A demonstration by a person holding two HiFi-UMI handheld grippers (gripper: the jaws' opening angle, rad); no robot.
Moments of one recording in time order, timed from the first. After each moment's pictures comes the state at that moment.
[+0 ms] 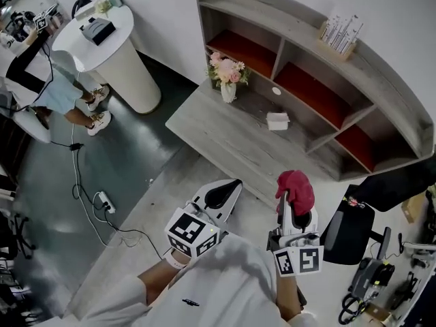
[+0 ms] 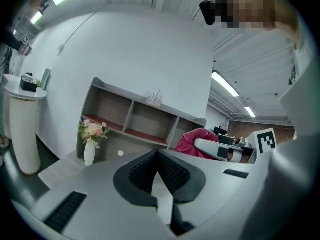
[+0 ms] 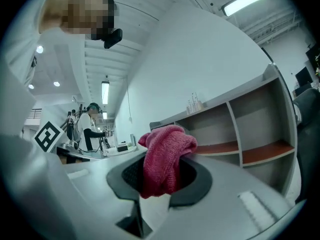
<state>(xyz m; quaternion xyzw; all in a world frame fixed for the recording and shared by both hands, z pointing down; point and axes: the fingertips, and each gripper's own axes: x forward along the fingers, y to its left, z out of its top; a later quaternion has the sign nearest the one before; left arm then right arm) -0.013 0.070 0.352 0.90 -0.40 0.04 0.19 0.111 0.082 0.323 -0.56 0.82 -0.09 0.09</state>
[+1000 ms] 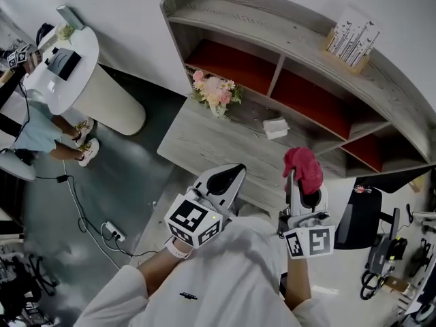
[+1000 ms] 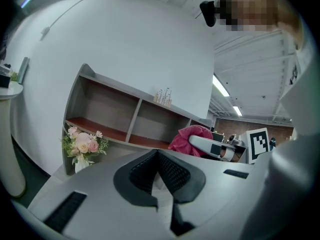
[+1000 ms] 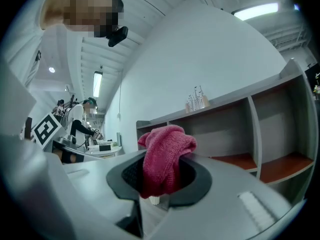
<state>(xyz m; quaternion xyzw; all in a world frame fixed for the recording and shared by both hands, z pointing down) -0.029 -0.087 0.357 0.93 -0.32 0.06 0.19 0.094 -0.070 0.323 -0.61 0.79 -0.05 0.07</state>
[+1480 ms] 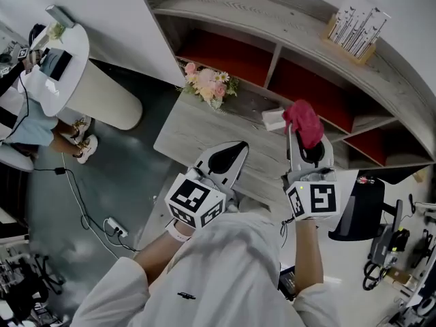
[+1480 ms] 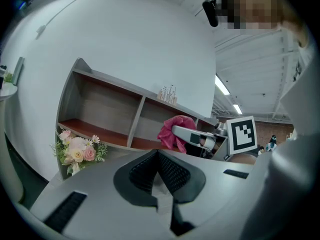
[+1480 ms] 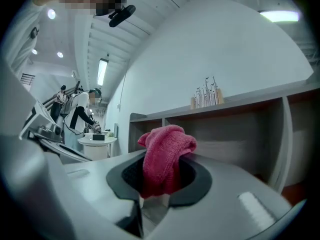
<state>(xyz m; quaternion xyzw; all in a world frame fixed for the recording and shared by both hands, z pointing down) -0.008 -0.134 0.365 0.93 -0.32 0.07 0.18 0.104 -0.165 0.324 -0.61 0.80 -0.01 0.01</state>
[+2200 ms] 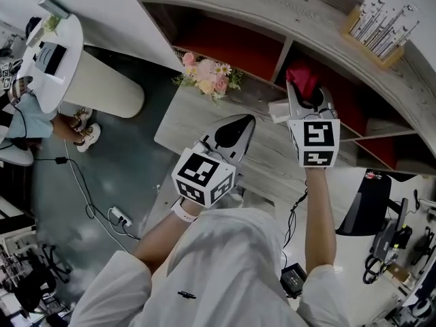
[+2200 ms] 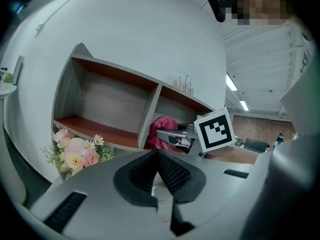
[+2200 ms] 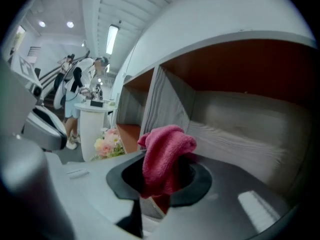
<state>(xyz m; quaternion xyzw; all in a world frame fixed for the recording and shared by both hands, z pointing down) 0.008 -0.207 0.397 0.92 -0.34 0.09 0.18 0.109 -0.297 0.386 -0.58 0.80 0.00 -0.16</state>
